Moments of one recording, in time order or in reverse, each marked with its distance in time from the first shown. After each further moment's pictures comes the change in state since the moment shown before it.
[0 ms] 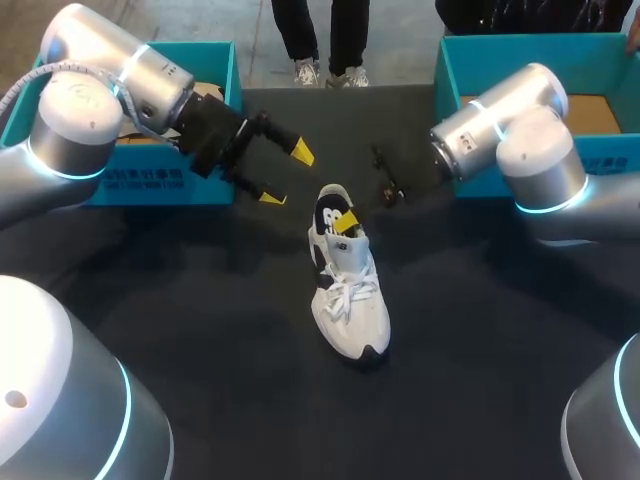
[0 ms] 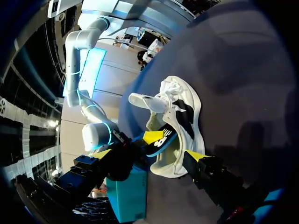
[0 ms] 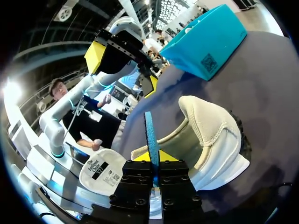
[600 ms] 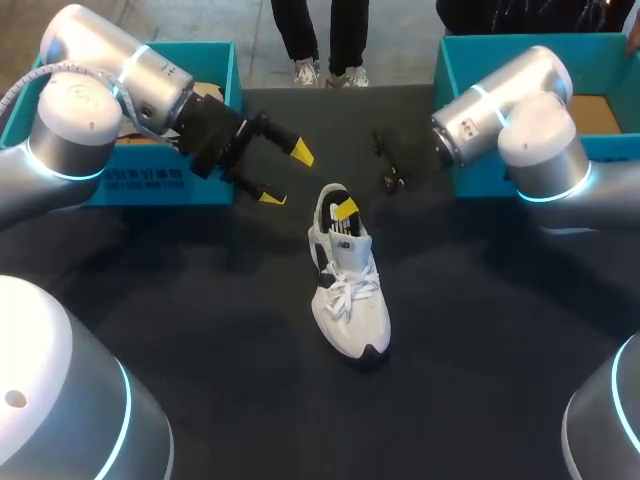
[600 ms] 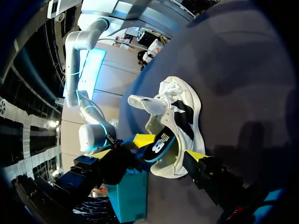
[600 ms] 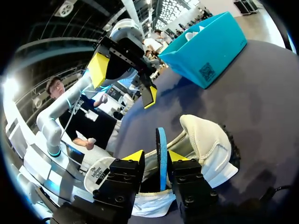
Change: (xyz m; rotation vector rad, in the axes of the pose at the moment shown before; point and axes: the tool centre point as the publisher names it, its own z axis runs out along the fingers) left arm 0.000 -0.001 0.000 0.000 -0.004 0.004; right arm 0.001 0.016 -0.015 0.001 -0.055 -0.031
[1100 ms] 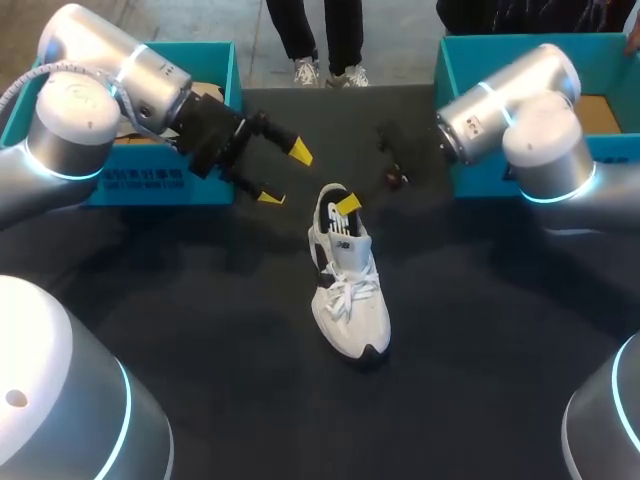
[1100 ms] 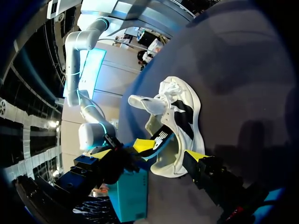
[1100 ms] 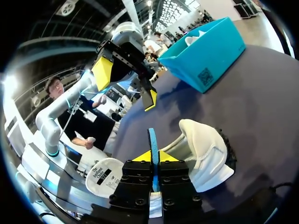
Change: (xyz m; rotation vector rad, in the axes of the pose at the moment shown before) left arm 0.000 0.000 -0.003 -0.004 0.000 0.003; right arm 0.000 0.006 -0.004 -0.019 -0.015 -0.022
